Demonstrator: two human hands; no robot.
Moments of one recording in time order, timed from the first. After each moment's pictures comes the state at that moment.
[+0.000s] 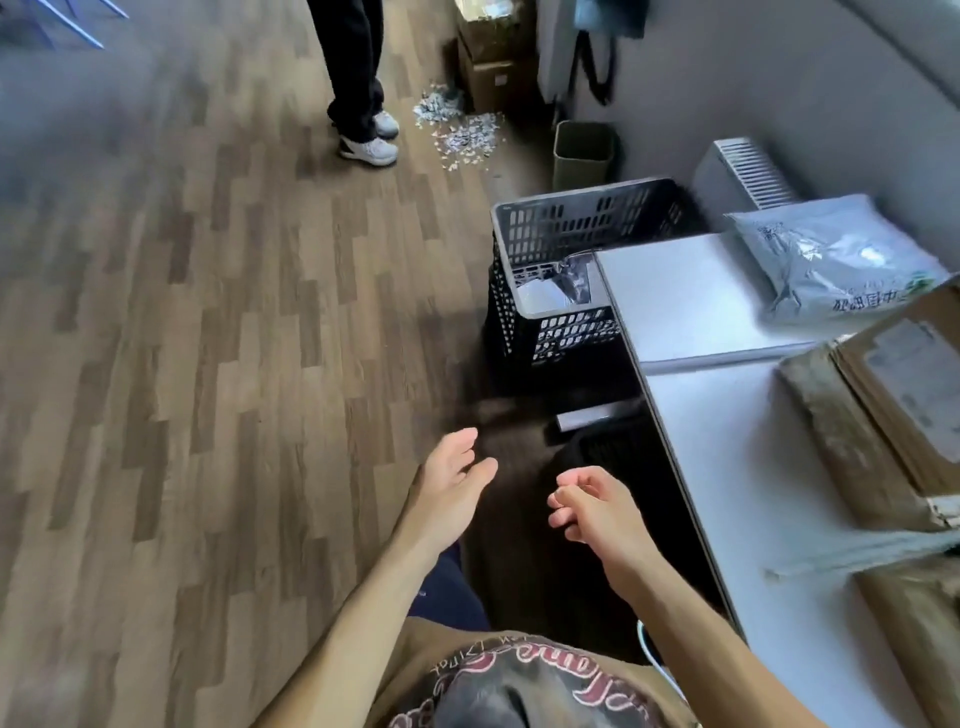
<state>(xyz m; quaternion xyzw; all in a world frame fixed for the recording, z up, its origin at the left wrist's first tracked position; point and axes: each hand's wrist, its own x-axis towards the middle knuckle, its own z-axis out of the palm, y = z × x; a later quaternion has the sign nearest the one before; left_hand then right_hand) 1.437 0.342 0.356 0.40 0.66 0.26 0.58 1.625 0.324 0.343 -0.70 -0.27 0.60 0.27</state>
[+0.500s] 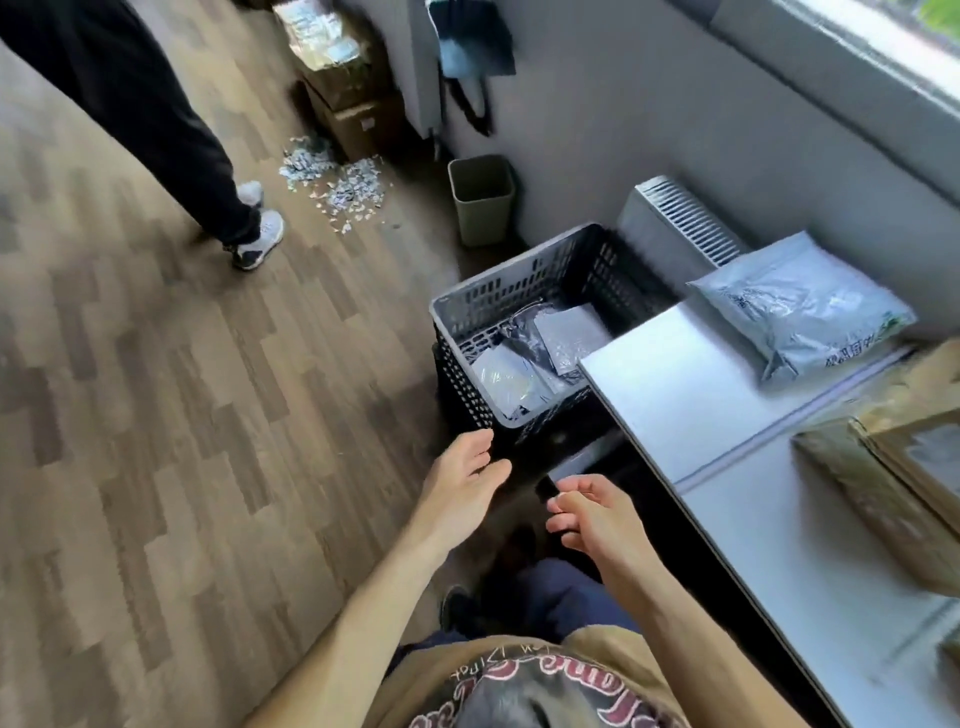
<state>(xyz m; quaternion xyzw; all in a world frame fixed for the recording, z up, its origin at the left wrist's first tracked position) 1.408 0.639 0.363 0.50 0.56 0.15 0.64 1.565 0.552 0.352 -0.72 -0.08 0.55 0.41</state>
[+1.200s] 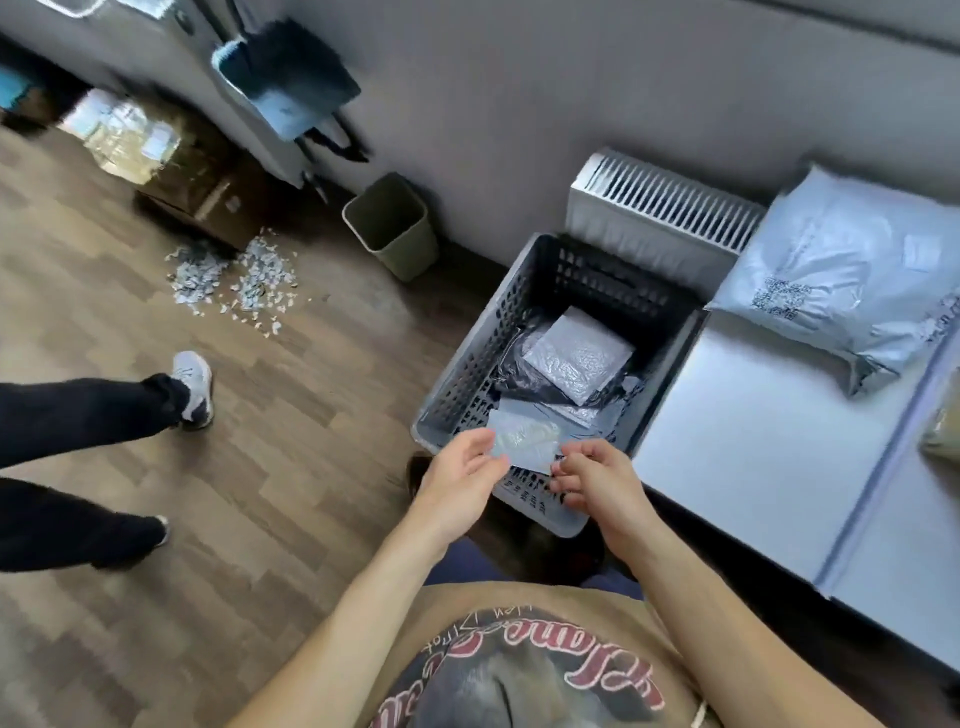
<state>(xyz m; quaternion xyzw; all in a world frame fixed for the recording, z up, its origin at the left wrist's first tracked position) 1.510 0.929 0.341 0.62 0.50 -0.09 0.60 1.636 0.798 0.283 -0.69 0.11 0.51 0.50</state>
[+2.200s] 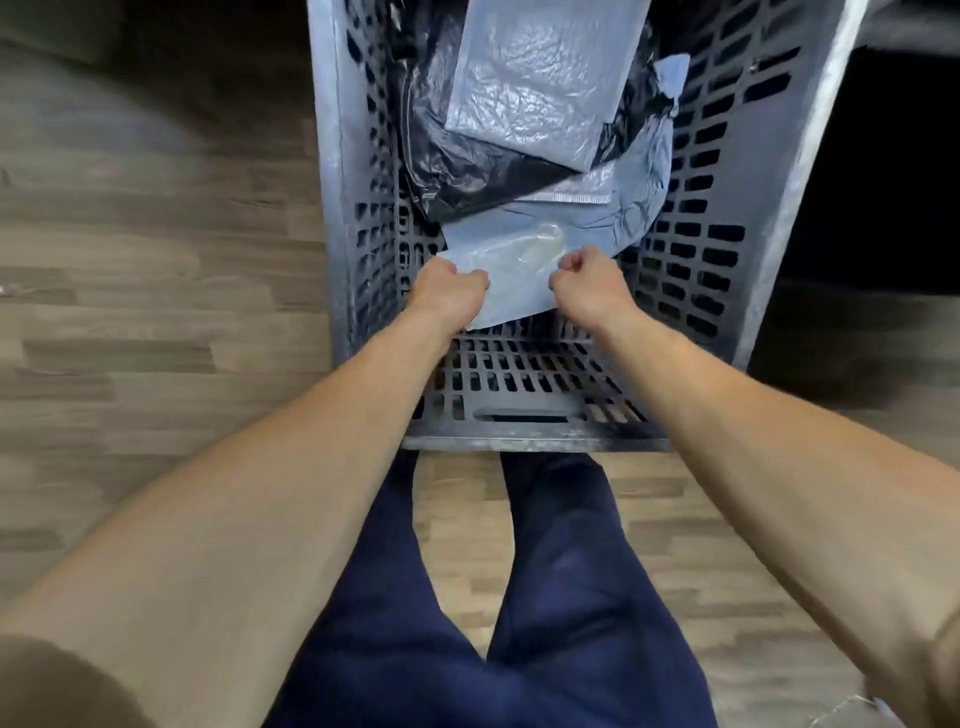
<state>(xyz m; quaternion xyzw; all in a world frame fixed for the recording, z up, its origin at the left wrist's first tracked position) 1.617 1.067 -0.030 0.63 0.45 -0.42 0.47 1.654 0.906 -0.039 -0.80 0.25 0.46 0.29</state>
